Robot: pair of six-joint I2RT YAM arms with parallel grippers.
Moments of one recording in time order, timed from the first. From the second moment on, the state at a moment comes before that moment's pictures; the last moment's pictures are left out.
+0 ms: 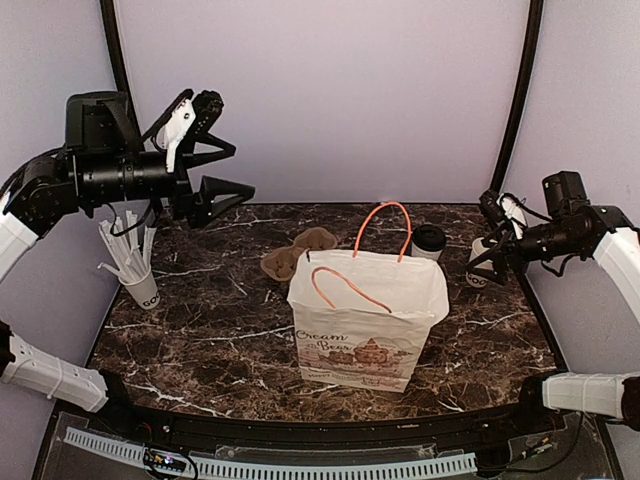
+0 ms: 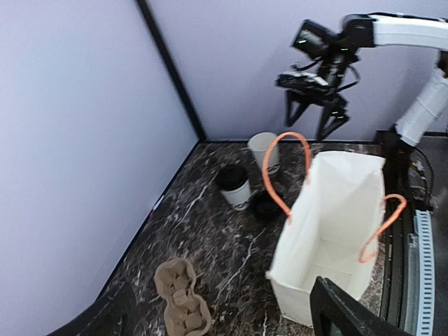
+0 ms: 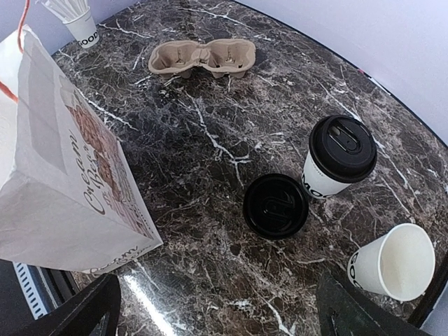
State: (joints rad) left arm -0.90 1.16 1.55 -0.68 0.19 0.38; right arm 0.06 1.02 1.08 -0.98 -0.65 -0.58
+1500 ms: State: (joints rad) left arm -0.40 2.19 1.70 -0.69 0.33 -0.23; right arm -0.04 1.32 1.18 -0.96 -0.77 -0.62
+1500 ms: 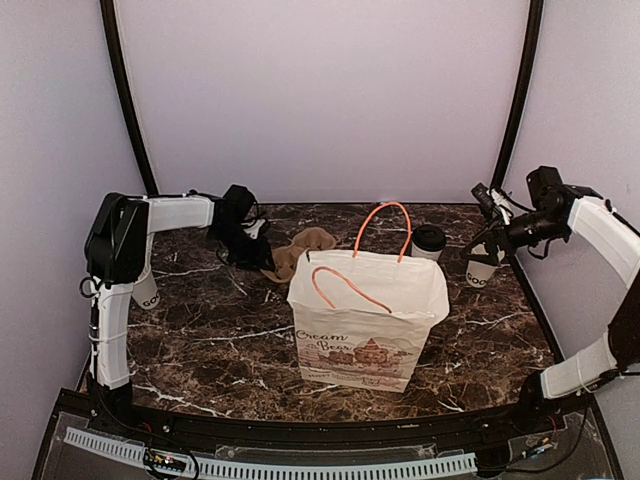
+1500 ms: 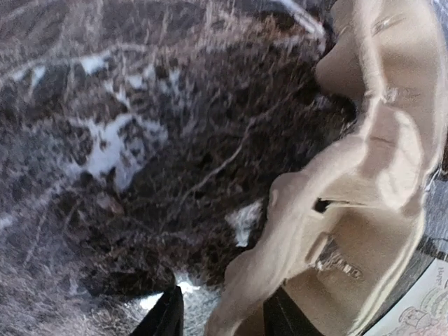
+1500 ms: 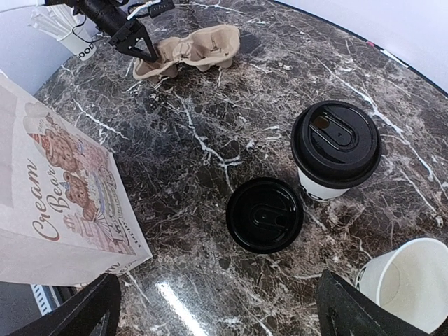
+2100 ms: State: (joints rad) left arm -0.42 1.82 1.26 -0.81 0.27 -0.12; right arm -0.04 1.33 1.18 -0.94 -0.80 -0.63
